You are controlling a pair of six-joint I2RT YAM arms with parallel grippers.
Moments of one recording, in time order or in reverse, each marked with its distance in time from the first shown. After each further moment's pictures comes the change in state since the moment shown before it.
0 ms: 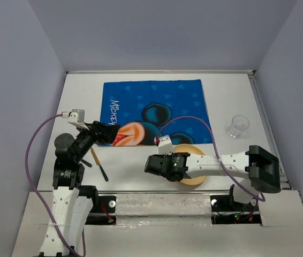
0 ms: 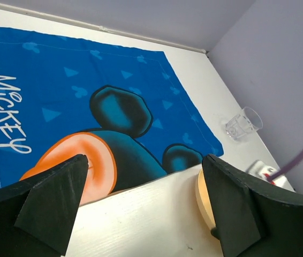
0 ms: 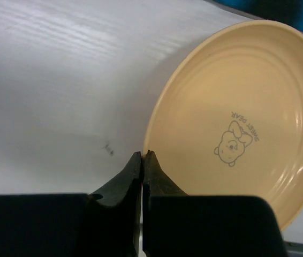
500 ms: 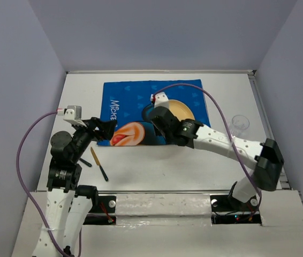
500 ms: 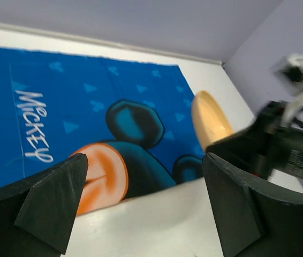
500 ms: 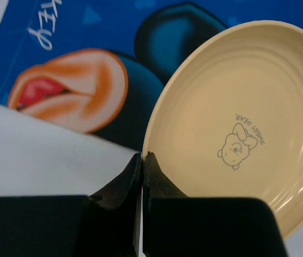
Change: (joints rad) left arm -0.060 0.000 0.108 -0.121 -0.127 0.054; right arm -0.235 -0.072 0.285 0.221 -0.056 -0.468
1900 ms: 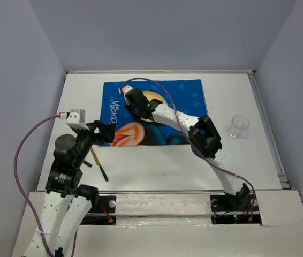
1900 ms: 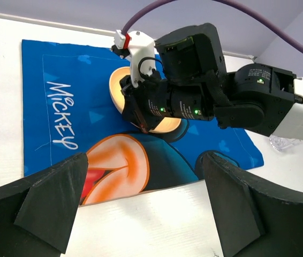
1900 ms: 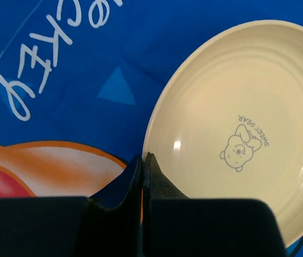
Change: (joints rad) left arm -0.153 -0.025 0.030 -0.089 -0.258 0.081; right arm -0.210 0.870 0.789 0.054 -0.390 -0.431
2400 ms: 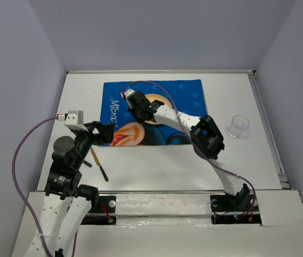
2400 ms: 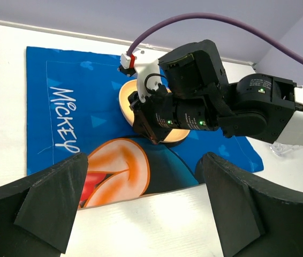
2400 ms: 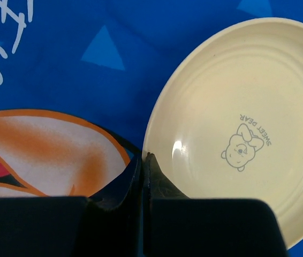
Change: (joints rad) left arm 0.000 -0.025 0.000 0.000 -0.013 0.000; right arm 0.000 -0.045 -0.087 -0.036 0.024 -0.028
